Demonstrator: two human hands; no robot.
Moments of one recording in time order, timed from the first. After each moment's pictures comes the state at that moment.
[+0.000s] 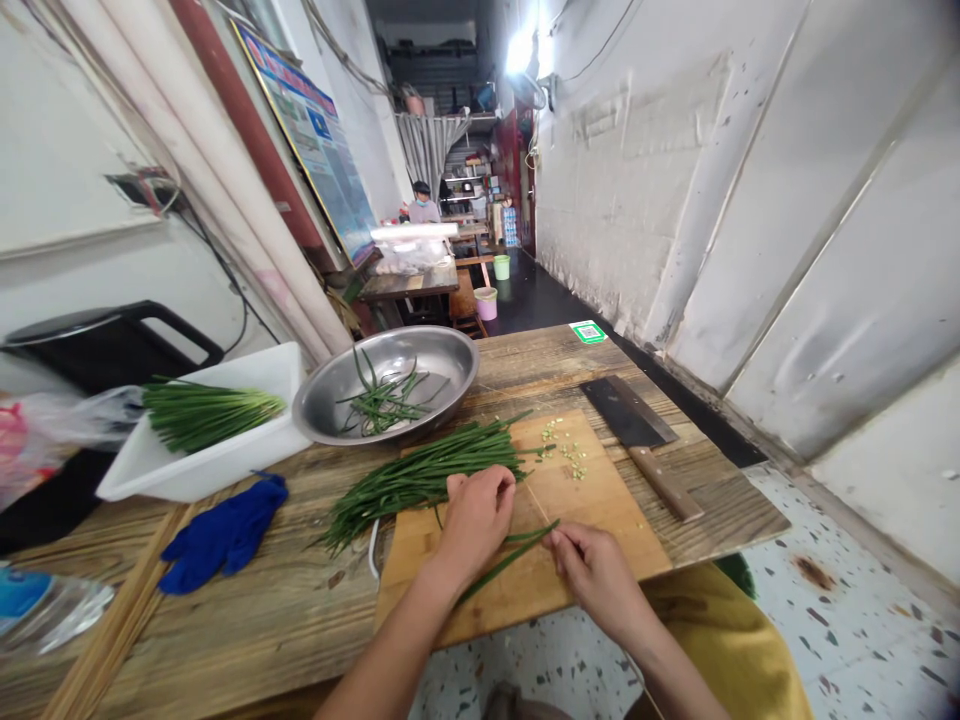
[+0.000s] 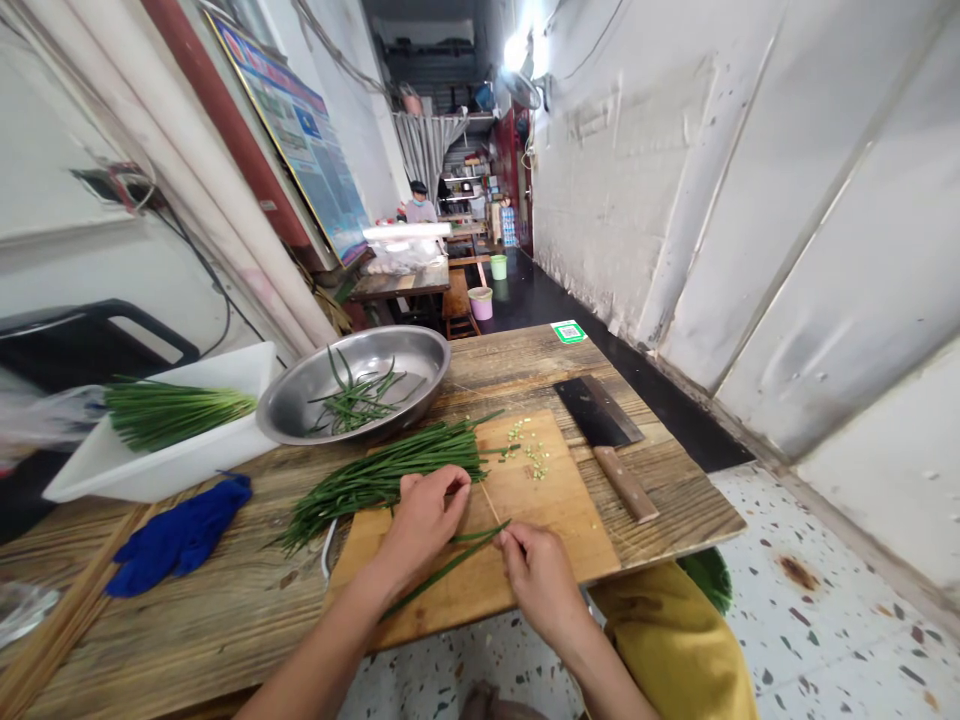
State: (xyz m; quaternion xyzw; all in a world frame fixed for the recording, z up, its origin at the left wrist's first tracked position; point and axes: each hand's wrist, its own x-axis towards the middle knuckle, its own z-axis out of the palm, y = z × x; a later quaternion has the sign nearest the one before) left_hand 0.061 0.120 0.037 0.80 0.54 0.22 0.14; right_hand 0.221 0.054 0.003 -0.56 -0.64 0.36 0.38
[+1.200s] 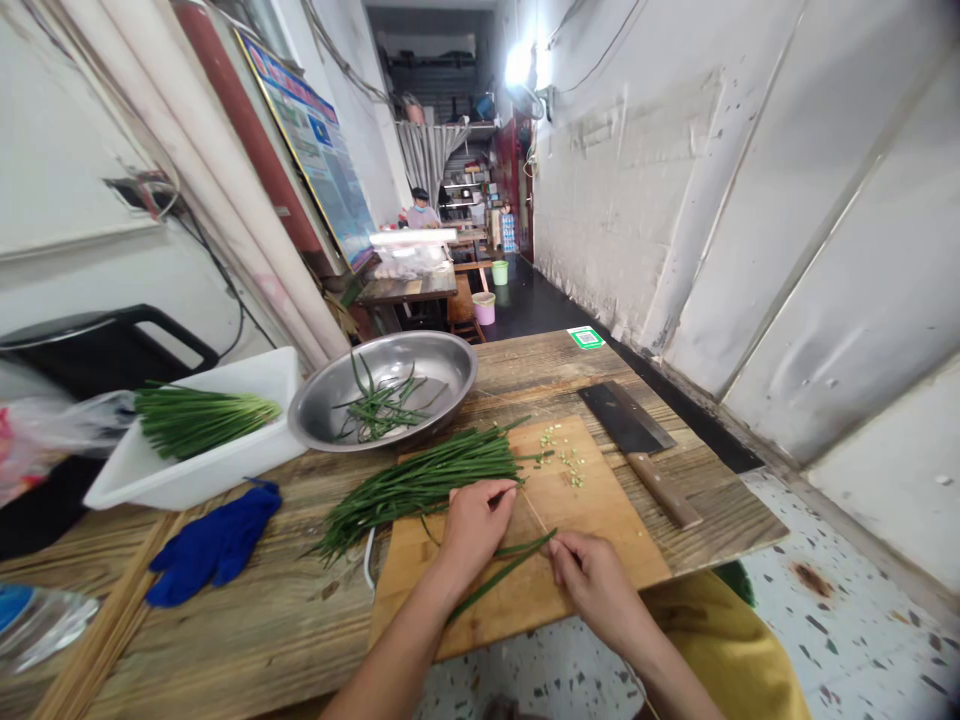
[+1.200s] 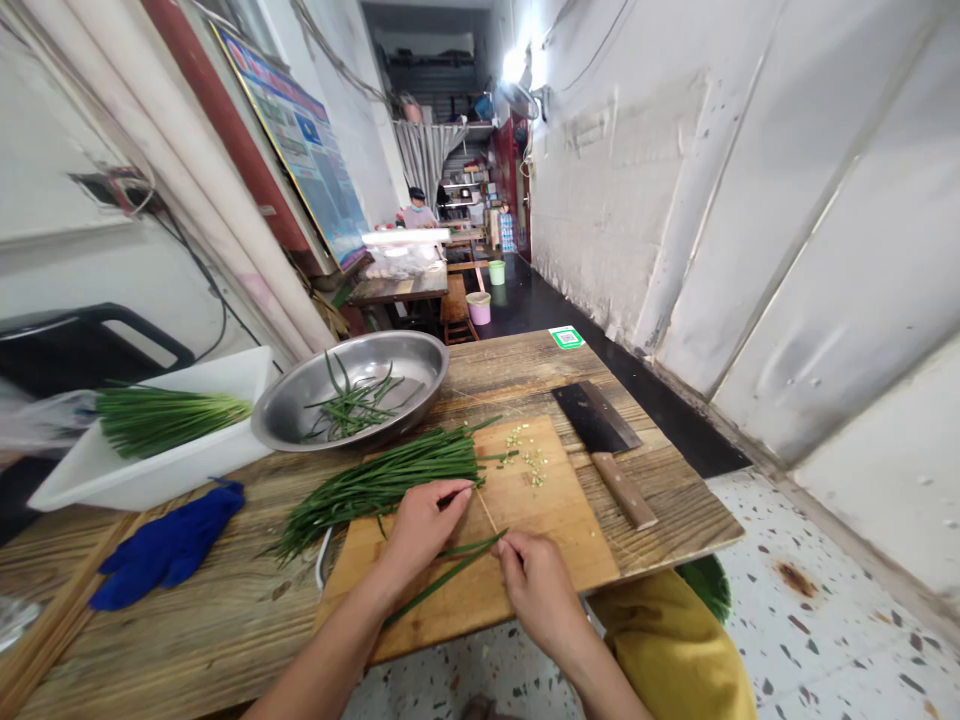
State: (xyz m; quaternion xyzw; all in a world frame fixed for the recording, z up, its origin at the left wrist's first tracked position) left_hand 0.063 0.129 0.019 0.72 0.57 0.30 0.26; right_hand 0.222 0.054 0.007 -0.56 -0.66 0.34 0.36
